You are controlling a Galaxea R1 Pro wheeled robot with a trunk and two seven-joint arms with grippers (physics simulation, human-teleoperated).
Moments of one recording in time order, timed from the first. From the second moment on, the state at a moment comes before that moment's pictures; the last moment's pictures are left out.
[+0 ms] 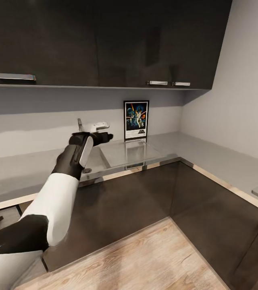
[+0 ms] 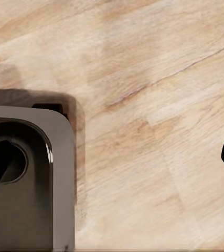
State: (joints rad) left arm -1.21 -0.17 0.05 -0.89 0.08 0.71 0.05; right arm 0.02 -0.14 0.00 0.05 0.00 -0.50 -0.01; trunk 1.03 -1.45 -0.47
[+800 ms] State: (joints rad) left arm -1.23 -0.17 0.07 -0.81 0.10 0.62 0.05; right arm 0.02 -0.13 0.00 0.05 -0.01 -0.49 -0.01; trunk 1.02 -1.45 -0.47
